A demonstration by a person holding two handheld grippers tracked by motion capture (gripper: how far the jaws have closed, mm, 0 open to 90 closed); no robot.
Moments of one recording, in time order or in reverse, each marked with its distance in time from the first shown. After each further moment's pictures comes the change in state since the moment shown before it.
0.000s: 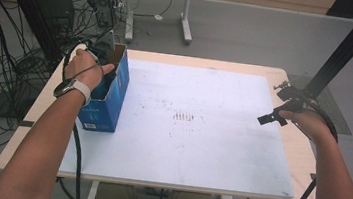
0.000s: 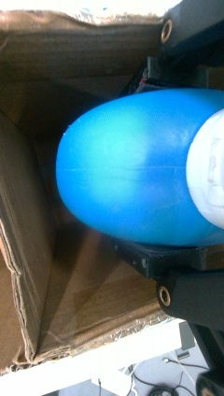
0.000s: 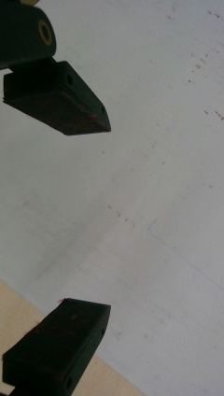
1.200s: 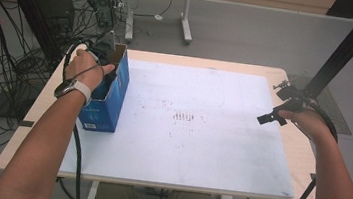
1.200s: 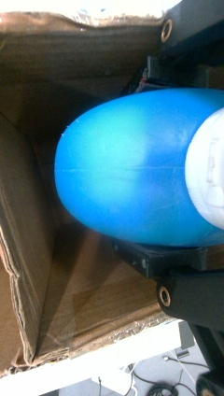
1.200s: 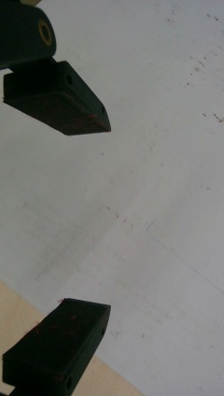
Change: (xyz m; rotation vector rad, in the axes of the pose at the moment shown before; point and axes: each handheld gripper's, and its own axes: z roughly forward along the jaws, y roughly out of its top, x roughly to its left) left arm -0.003 0.000 0.000 0.002 0.007 0.002; right arm 0.003 0.000 -0.002 -0.006 -0.003 -0.002
